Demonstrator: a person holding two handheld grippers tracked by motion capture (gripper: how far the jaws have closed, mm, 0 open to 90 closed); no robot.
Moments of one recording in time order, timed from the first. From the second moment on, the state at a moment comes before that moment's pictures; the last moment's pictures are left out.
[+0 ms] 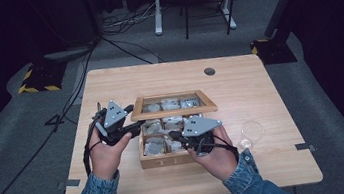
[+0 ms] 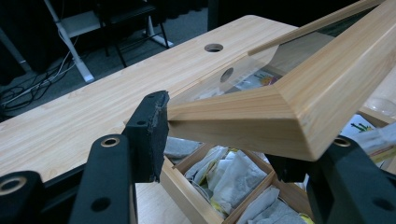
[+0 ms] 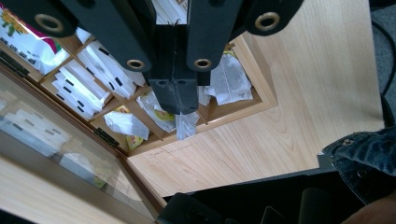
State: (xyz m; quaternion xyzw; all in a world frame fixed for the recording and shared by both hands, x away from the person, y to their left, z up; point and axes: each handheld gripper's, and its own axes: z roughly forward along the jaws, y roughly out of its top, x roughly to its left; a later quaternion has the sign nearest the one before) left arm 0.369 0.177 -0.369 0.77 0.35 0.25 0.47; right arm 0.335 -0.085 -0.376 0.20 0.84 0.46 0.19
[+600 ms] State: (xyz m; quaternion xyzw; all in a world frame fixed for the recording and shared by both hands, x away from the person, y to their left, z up) left arm 0.369 0.177 -0.369 0.77 0.35 0.25 0.47; right arm 0.334 -0.122 -0.366 0.24 0.83 0.47 0.19
